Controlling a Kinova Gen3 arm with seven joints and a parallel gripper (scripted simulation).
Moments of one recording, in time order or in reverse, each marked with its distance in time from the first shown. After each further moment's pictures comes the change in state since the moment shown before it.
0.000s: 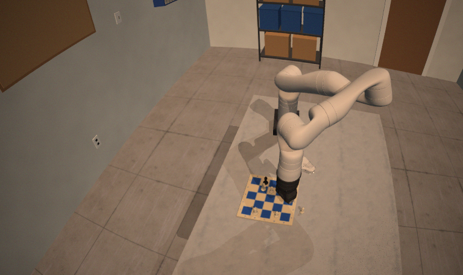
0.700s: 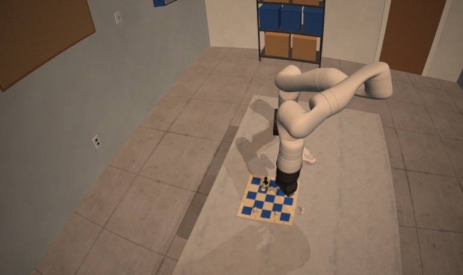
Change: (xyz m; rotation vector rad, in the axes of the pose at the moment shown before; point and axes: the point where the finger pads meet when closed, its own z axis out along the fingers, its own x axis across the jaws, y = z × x) arm -0.005 0.001 -0.039 0.000 -0.015 0.005
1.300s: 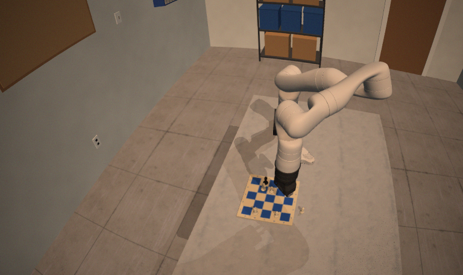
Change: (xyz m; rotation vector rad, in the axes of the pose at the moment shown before) arm -0.003 0.004 0.000 0.000 0.002 -0.015
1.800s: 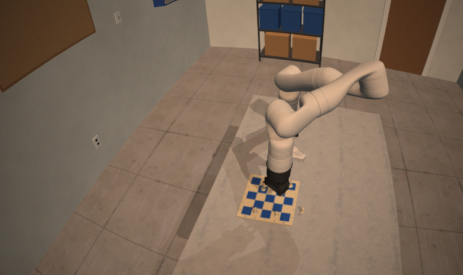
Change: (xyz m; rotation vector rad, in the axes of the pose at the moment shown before) arm -0.020 0.020 0.000 0.003 0.002 -0.182
